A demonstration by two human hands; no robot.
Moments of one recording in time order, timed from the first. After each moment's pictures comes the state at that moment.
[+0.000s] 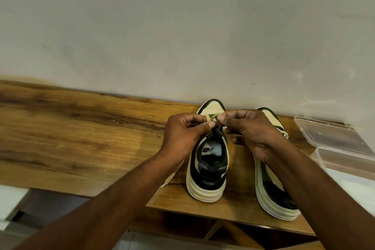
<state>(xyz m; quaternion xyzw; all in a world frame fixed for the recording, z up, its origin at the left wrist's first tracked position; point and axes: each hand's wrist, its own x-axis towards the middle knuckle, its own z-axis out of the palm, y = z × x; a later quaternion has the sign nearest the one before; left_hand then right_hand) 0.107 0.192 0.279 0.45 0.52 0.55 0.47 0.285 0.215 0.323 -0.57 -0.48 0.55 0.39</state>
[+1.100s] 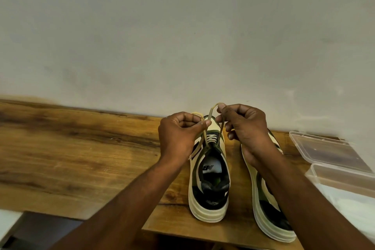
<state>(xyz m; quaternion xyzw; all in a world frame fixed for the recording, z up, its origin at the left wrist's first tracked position) 0.116 0.210 0.315 0.43 0.53 0.63 0.37 0.274 0.230 0.346 -0.50 -0.50 0.47 0.54</state>
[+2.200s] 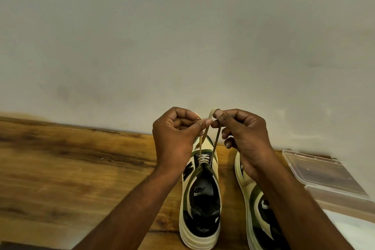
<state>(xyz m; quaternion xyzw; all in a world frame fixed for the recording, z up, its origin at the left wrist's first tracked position) 0.130 0.210 0.371 0.45 0.47 0.69 0.32 0.280 0.229 0.382 -0.46 -0.52 0.46 0.56</state>
